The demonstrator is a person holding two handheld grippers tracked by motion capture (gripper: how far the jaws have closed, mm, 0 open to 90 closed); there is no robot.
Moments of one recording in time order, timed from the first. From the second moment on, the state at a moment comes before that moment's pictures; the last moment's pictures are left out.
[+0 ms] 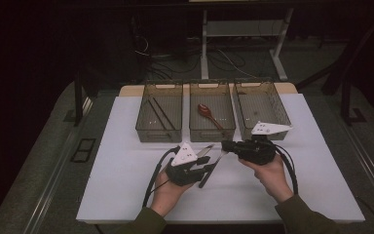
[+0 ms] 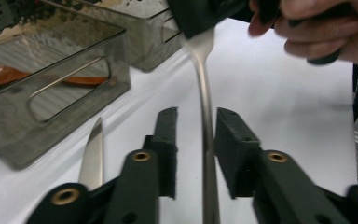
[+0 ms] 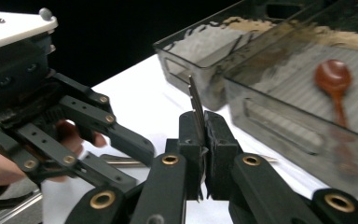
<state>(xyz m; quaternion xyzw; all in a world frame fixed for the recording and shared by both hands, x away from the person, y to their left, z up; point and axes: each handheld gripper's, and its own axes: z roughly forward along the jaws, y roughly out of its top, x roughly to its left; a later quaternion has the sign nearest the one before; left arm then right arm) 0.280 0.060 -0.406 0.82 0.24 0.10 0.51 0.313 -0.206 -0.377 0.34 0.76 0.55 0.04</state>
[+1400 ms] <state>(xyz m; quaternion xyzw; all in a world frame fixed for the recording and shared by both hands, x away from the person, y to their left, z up) 0.274 0.157 -0.430 0.81 0.27 0.10 0.50 0.389 -0.335 -0.286 0.45 0.71 0.51 0.19</state>
